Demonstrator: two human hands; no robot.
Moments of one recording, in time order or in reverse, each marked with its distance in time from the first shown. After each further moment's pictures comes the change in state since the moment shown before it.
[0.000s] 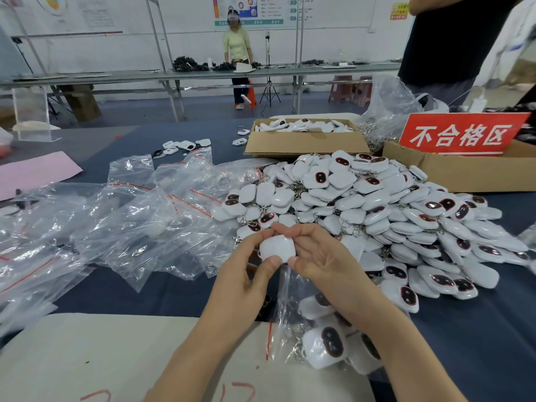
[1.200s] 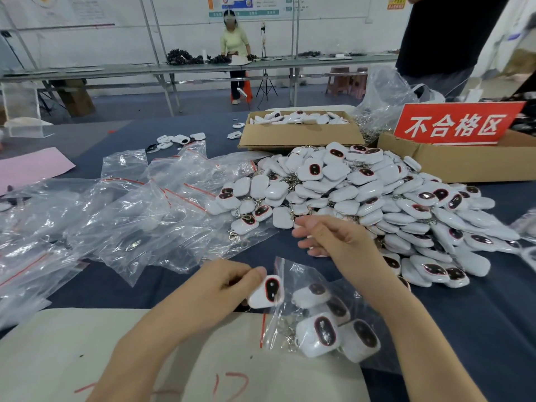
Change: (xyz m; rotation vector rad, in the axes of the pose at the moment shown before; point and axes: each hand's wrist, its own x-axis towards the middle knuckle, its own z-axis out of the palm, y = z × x) left_hand 0.000 0.013 -0.041 0.330 -0.469 -0.159; right_hand 0.005 0.003 -0.032 -0.236 0.195 -0.003
